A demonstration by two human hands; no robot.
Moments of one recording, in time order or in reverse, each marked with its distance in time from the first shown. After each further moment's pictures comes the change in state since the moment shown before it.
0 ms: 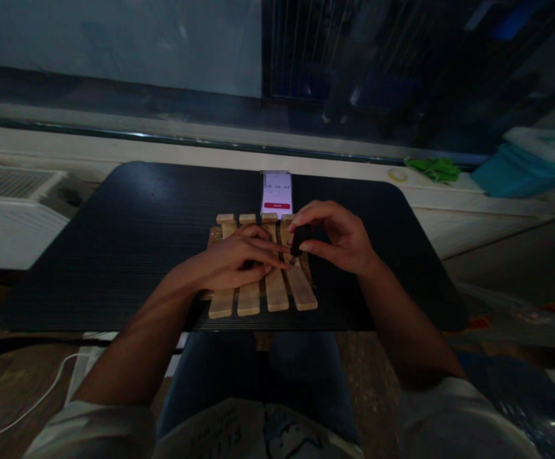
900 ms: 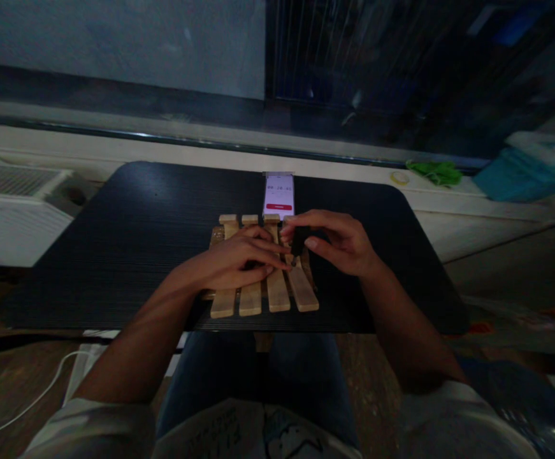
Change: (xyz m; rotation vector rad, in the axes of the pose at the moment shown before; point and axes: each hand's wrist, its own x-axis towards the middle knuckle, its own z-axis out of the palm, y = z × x) left_hand 0.001 0.001 0.000 -0.006 0.006 0.006; right_hand 0.000 -0.006 -0.002 -0.015 -0.096 0.035
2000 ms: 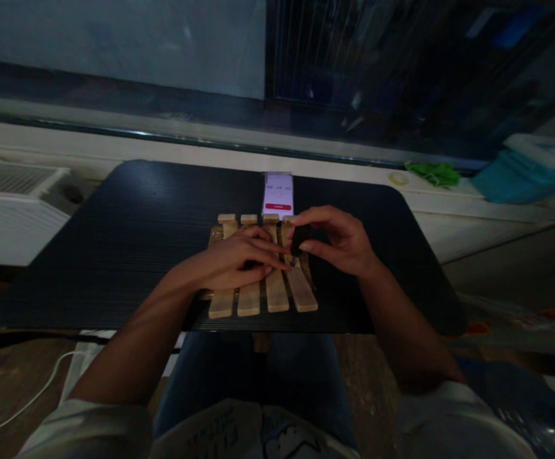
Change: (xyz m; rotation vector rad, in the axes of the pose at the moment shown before) left_hand -0.001 0.000 0.001 0.010 0.009 0.001; right_hand 0.001 0.004 0.003 -0.071 0.093 -0.022
